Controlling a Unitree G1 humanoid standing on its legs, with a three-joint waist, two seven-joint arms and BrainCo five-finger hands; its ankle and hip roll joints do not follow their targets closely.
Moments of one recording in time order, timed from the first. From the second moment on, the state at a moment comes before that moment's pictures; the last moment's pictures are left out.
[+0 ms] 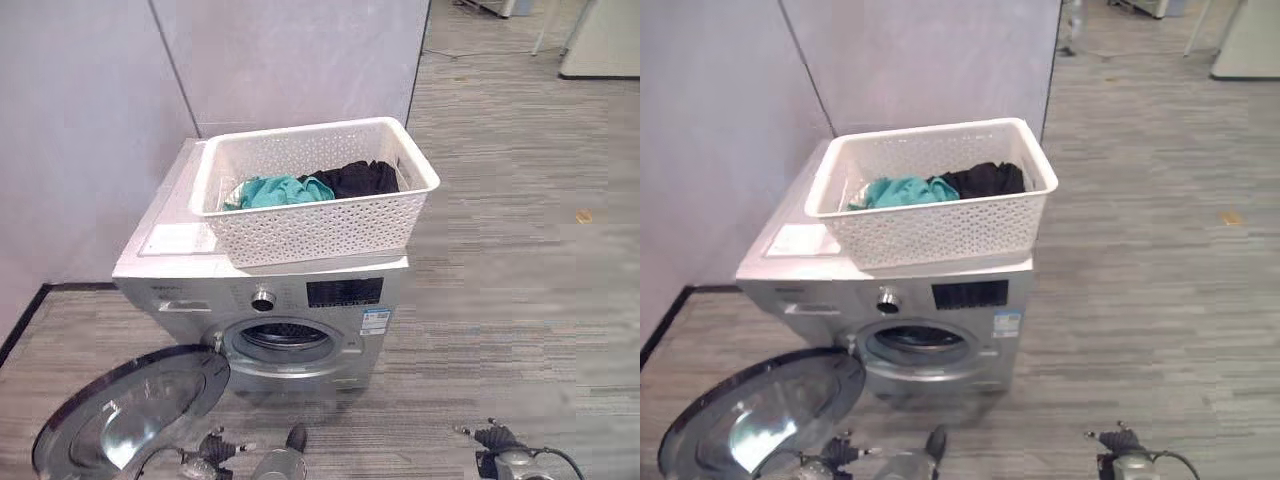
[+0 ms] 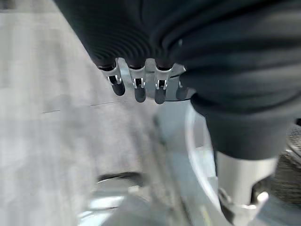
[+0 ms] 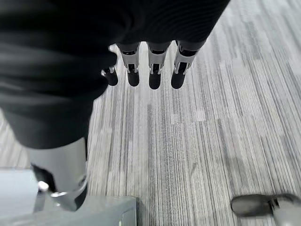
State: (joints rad) left arm -0.11 0.23 -0.26 1.21 -0.08 -0.02 0.11; right arm -0.11 -0.36 0.11 1.30 0.23 -0.04 -0.15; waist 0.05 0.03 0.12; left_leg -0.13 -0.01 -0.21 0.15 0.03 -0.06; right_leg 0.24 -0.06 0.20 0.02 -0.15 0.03
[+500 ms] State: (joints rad) left arm -0.07 0.28 -0.29 1.23 0.02 -0.04 0.15; right arm -0.09 -0.24 0.25 1.22 0.19 -0.05 -0.15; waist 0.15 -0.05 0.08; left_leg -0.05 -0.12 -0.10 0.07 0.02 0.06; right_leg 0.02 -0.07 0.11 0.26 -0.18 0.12
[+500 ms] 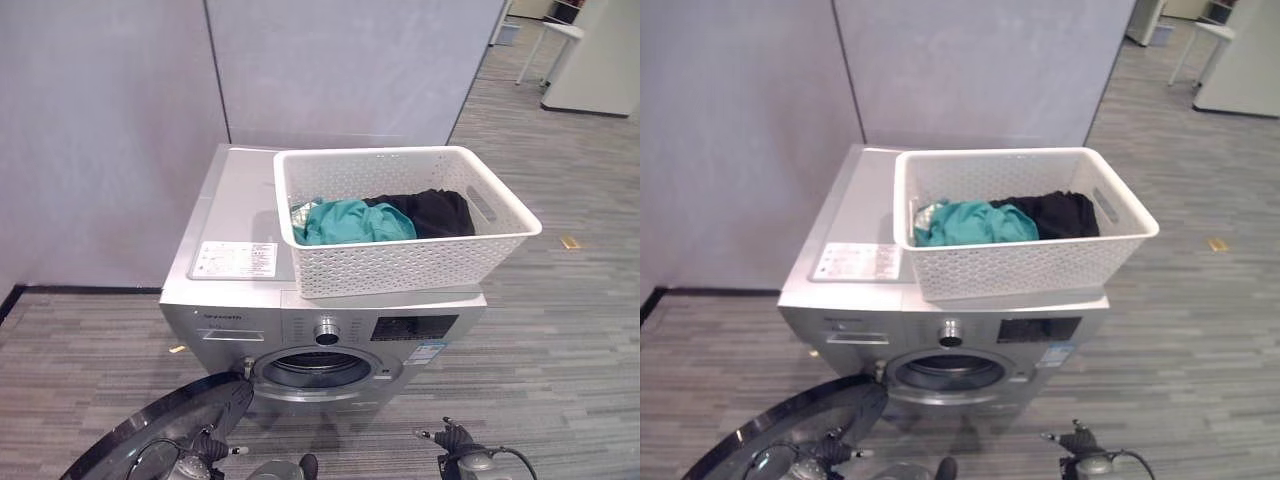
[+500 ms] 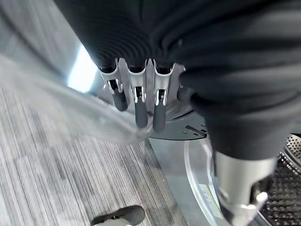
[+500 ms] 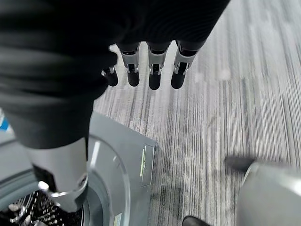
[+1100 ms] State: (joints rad) left arm -0.09 0.25 -0.34 1.22 0.02 -0.04 0.14; right arm -0.11 -0.36 0.27 1.26 0.12 -0.07 -0.15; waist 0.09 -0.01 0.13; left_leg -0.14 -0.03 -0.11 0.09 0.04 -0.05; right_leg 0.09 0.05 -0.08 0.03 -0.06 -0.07
